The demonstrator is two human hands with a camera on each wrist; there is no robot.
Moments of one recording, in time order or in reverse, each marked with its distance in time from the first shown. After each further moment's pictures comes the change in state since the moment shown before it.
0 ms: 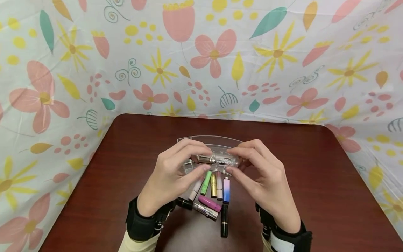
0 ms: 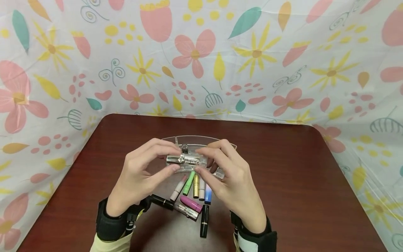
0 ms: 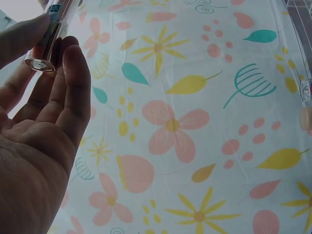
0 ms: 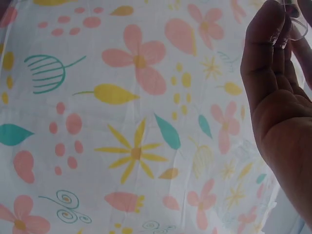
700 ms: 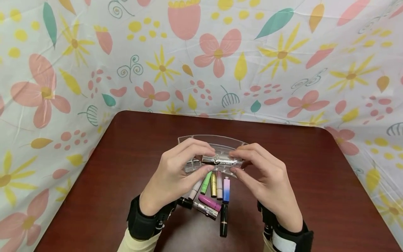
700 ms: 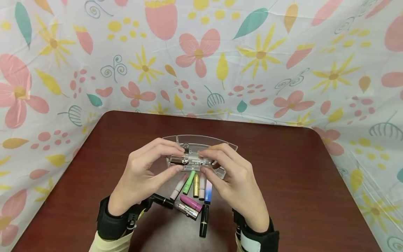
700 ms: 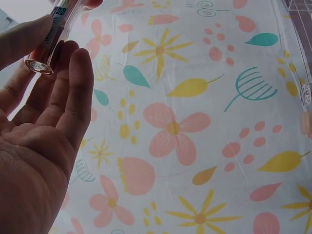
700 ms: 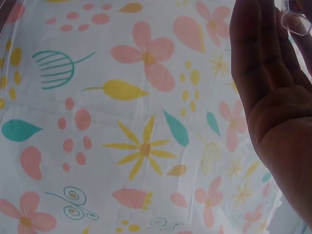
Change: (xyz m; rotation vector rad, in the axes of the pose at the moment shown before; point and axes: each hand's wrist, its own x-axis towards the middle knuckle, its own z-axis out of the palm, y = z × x) left_hand 0.000 0.001 -0.002 -0.031 0.006 0.000; right_hand 0.001 0.004 0.001 -0.008 -0.064 0.014
